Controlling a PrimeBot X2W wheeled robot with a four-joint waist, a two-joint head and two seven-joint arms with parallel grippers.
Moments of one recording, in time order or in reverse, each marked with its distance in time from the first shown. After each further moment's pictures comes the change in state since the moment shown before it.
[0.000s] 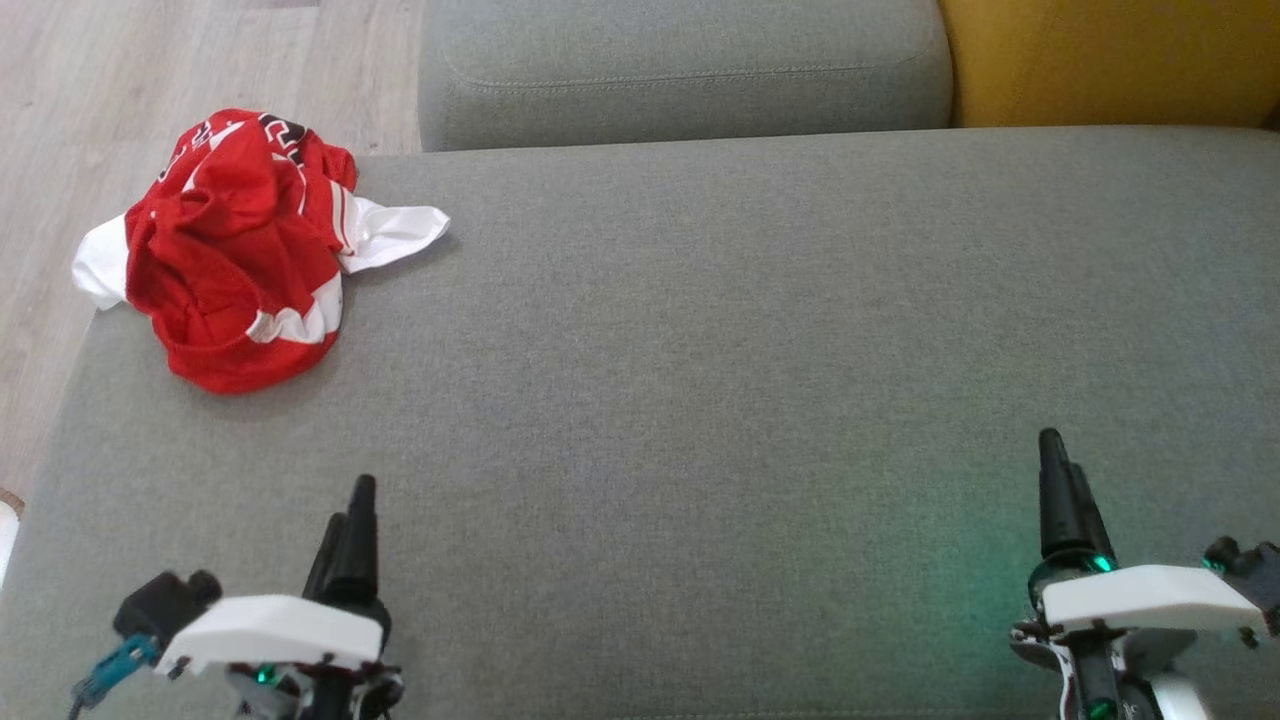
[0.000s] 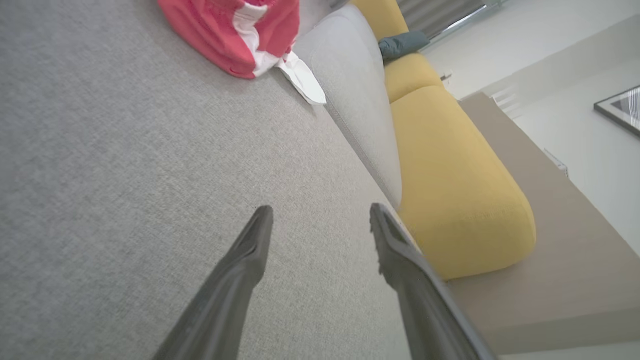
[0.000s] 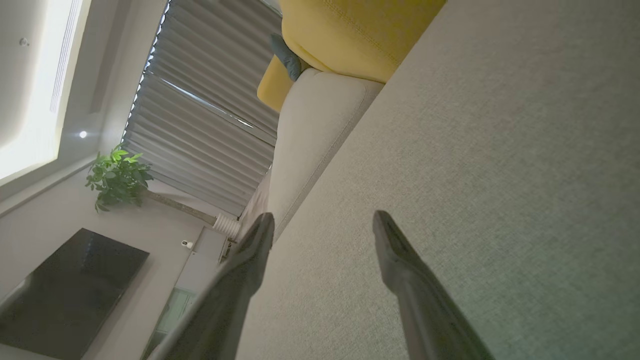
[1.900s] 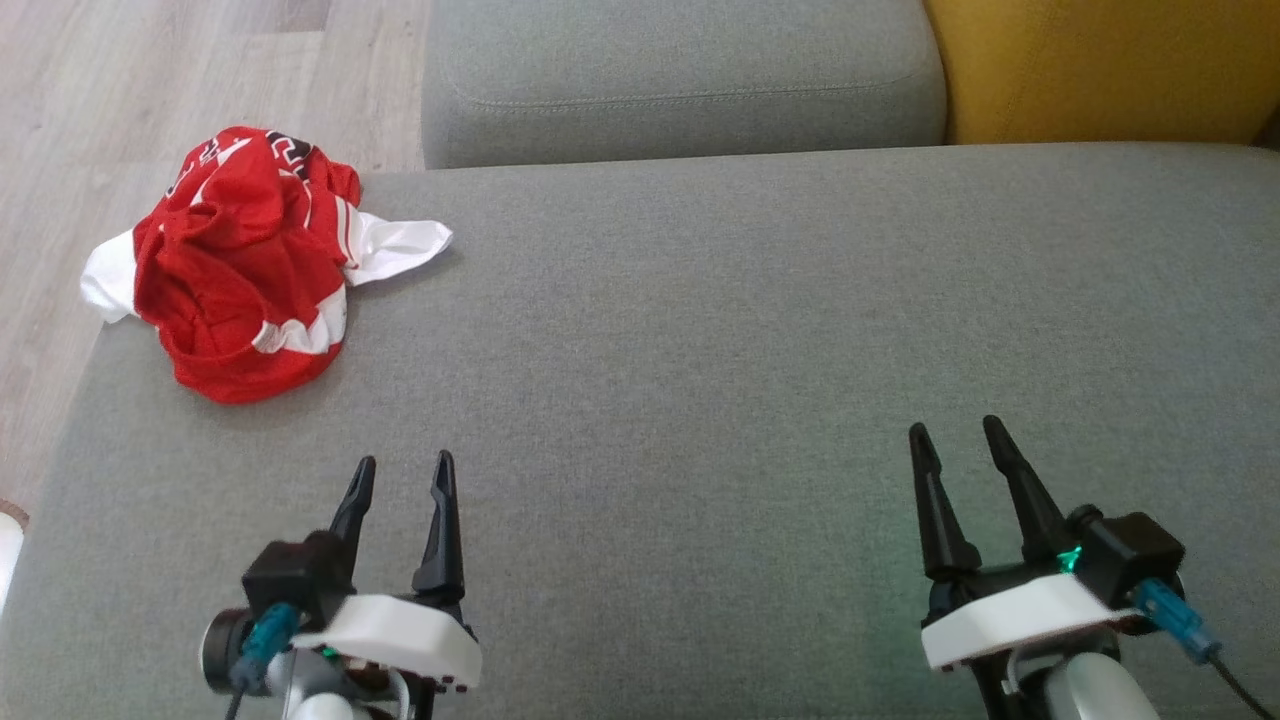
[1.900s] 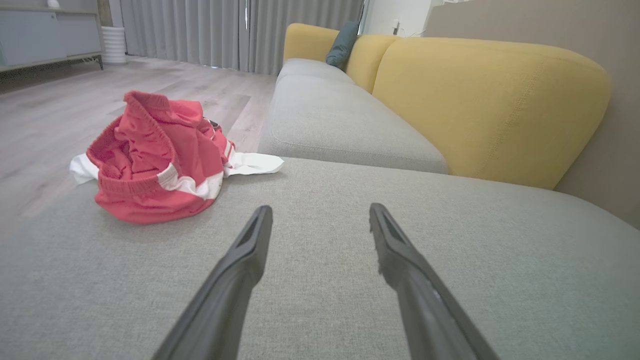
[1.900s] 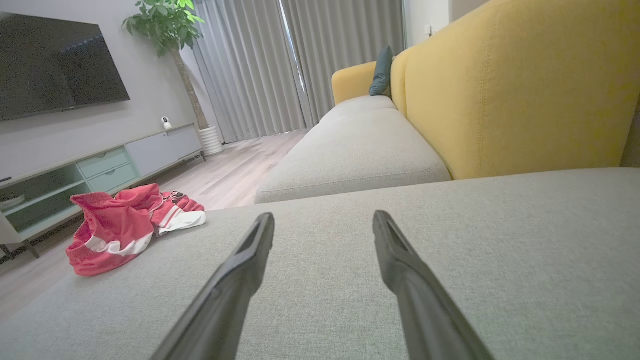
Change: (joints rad) left arm 0.010 0.030 -0.174 -0.111 0.767 0.133 -0.162; right arm 0.001 -0.002 0.141 -0.055 -0.789 0.000 -0.167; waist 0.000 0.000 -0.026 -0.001
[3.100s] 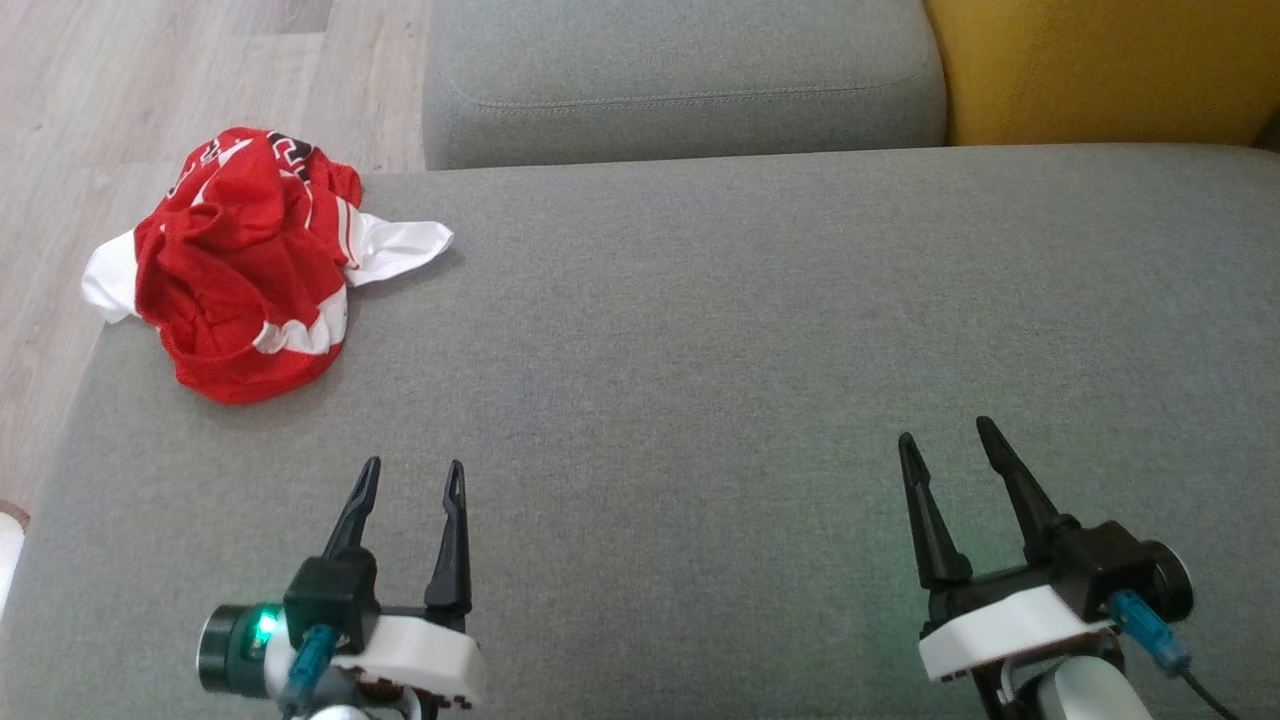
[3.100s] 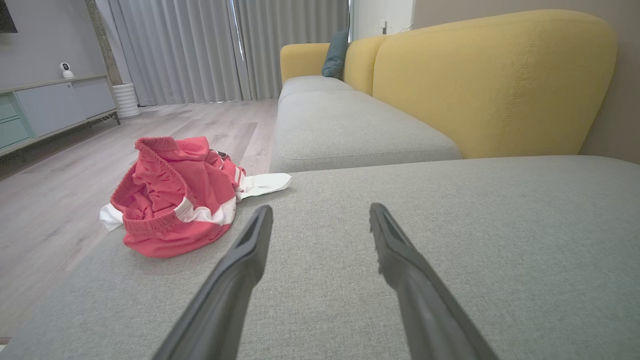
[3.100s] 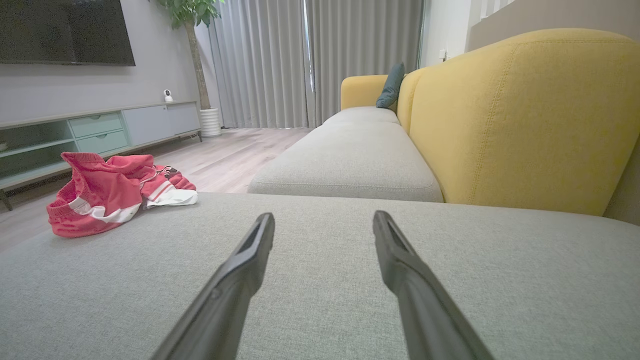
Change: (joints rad) left arm 0.017 -0.001 -0.005 0.001 0.203 0.024 -0.049; right arm 0.000 -0.001 -0.008 0.017 -0.181 0.000 -0.048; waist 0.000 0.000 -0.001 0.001
